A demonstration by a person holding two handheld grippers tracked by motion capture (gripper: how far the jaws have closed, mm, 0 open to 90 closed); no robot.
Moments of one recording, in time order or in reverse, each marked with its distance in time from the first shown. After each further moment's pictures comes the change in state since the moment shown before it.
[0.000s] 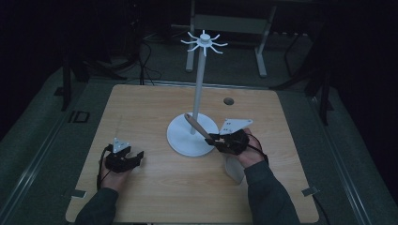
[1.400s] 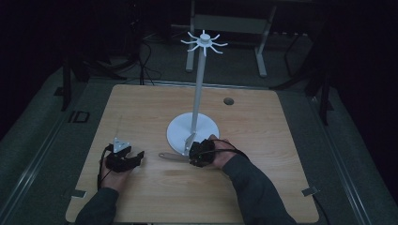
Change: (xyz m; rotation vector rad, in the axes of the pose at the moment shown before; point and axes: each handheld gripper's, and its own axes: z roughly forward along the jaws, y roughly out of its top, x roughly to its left) left arm -0.001 0.001 0.002 -0.006 -0.003 -0.003; right arm 0.042 0.013 0.093 0.526 0.204 -0.326
